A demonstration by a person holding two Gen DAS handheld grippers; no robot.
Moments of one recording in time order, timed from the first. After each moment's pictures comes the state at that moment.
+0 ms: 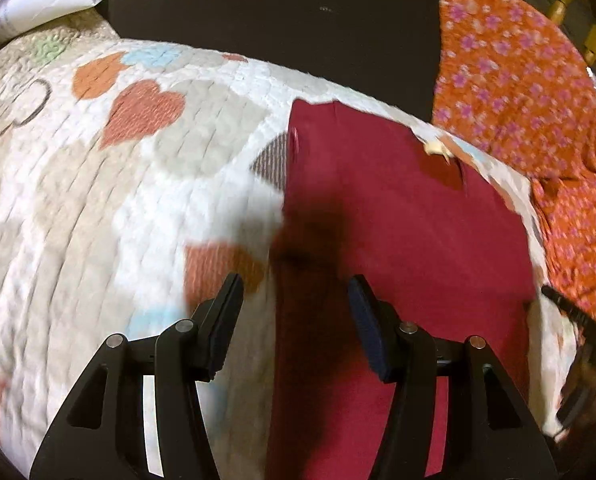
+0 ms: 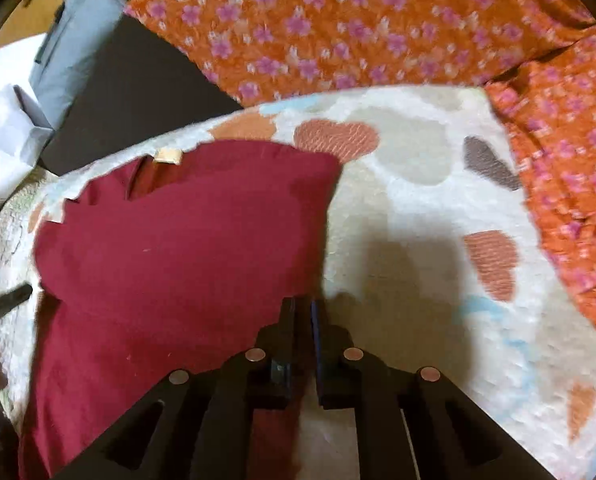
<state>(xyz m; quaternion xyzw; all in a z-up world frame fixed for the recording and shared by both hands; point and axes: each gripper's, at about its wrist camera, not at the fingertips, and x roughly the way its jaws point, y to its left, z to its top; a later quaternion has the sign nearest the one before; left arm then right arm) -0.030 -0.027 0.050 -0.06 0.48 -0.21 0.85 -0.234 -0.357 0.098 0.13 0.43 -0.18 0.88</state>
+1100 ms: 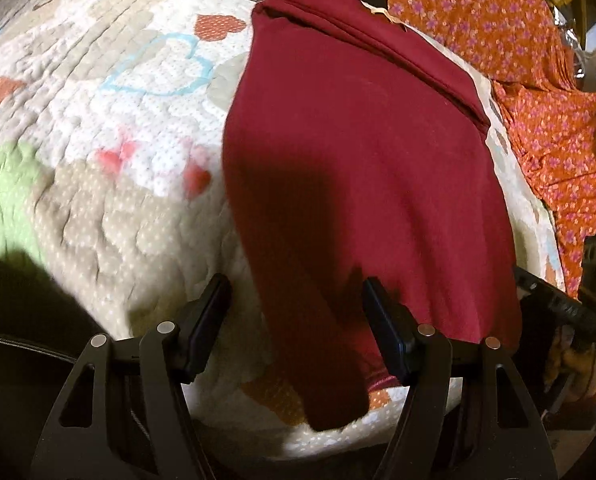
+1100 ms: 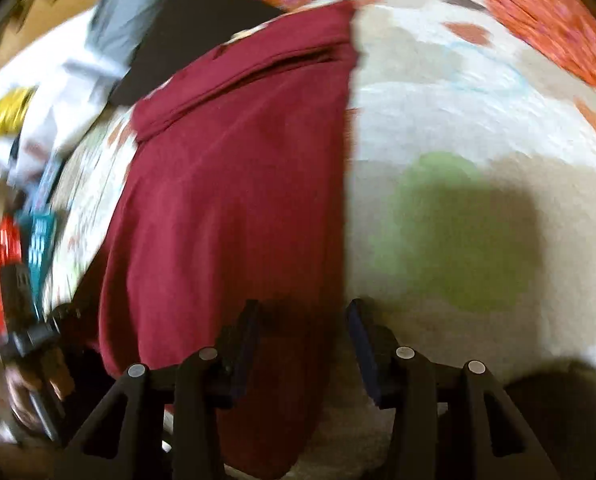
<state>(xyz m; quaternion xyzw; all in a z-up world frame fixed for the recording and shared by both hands) -0.218 -0.002 0.012 -0.04 0.57 -0.25 0.79 -0.403 -0.250 0.054 0.21 0.50 -0.07 0.84</state>
